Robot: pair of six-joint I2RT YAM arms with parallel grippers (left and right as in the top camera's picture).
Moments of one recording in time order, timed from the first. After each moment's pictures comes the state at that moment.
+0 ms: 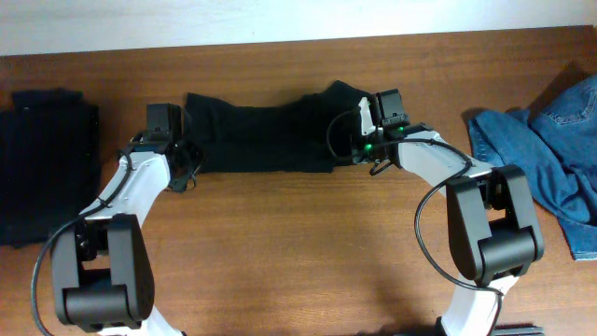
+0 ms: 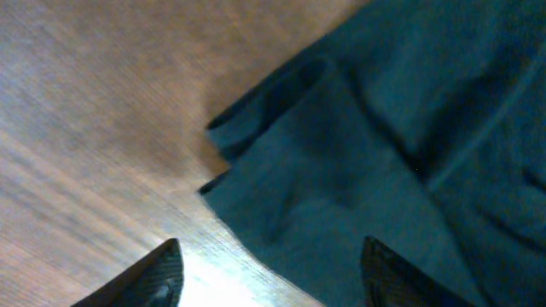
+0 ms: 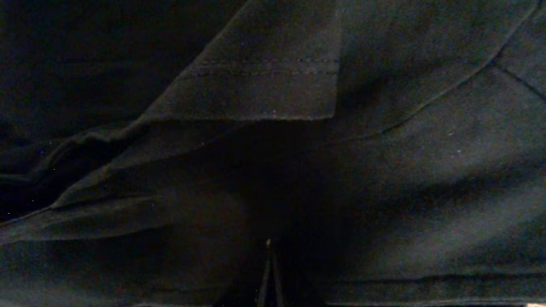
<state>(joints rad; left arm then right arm) -0.01 1.85 1.17 -0.52 0.00 -0.88 0.21 1.98 1.23 -0.34 -0.16 0.15</state>
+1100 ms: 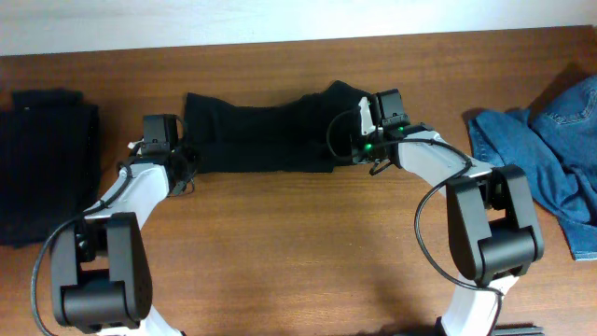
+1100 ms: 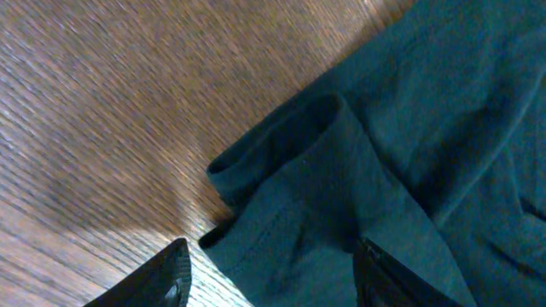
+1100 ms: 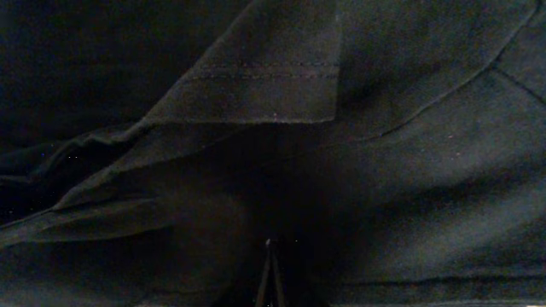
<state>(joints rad) 0.01 1.85 1.06 -0.30 0.01 -0.87 0.21 1.98 1.23 -0.34 -0.16 0.15</state>
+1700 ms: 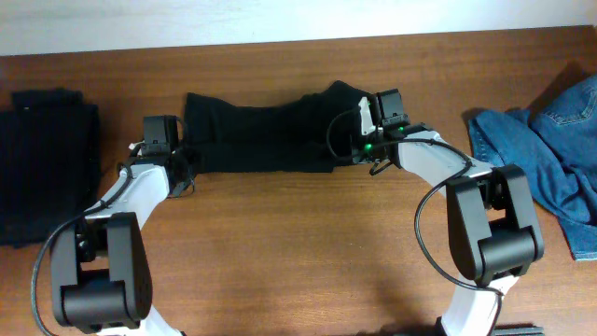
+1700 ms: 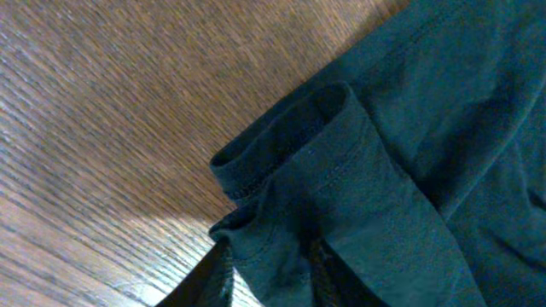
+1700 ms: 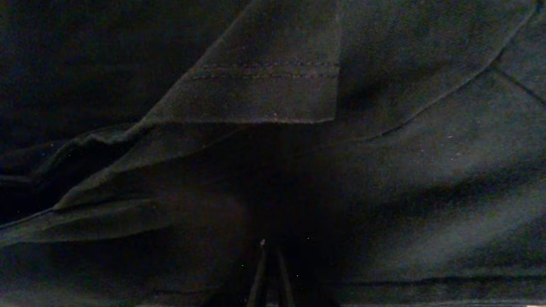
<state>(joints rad) 0.01 1.85 1.06 -0.30 0.02 -0.86 0.21 1.98 1.23 -0.34 -0.16 0.15</state>
